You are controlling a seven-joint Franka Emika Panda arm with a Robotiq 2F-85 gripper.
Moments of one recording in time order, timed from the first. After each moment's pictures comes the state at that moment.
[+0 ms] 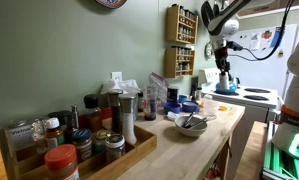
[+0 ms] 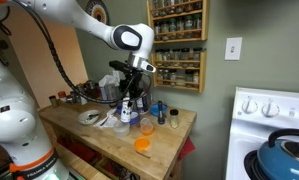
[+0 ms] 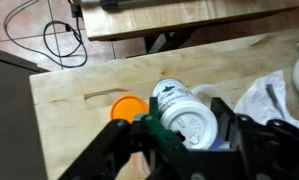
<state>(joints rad) -0.25 -0.19 -0.26 -2.27 -0.04 1.68 -0.34</state>
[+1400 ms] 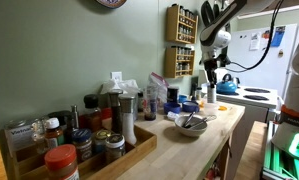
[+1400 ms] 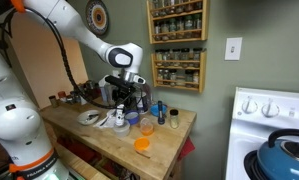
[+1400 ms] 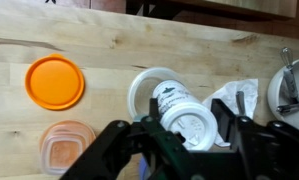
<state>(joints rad) -0.14 -0.15 -0.20 -2.43 0.09 1.93 -0.49</state>
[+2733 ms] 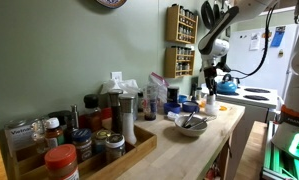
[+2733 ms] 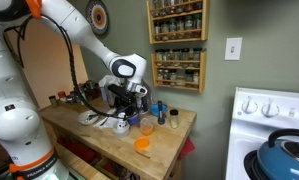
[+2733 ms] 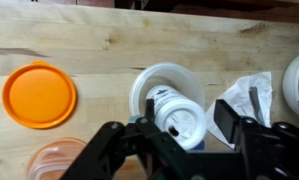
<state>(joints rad) -0.15 -0.04 -0.21 -2.45 0.16 2.01 -0.49</state>
